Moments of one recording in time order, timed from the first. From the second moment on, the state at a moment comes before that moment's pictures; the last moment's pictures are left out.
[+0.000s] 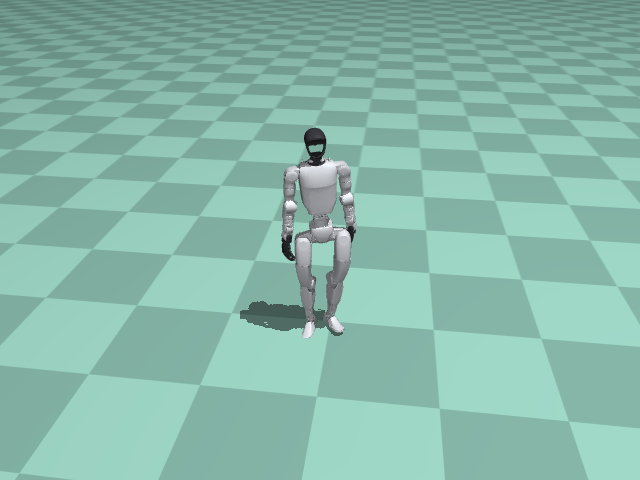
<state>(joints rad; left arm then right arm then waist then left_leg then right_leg) 0.07 0.08 0.03 1.54 0.41 0.08 -0.22 0.04 -0.13 0.11 1.52 -0.35 0.11 0.06 0.05 -0.03 -0.10 0.01 -0.10 0.42 0.02 -0.23 0.06 0.02 -0.08 -0.35 0.00 -0.03 0.09</state>
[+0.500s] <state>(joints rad) 0.09 0.08 0.04 1.56 0.41 0.10 -0.20 0.04 -0.13 0.10 1.52 -0.36 0.10 0.13 0.04 -0.04 -0.10 0.02 -0.10 0.42 0.01 -0.23 0.05 0.02 -0.08 -0.37 0.00 -0.01 0.08</state>
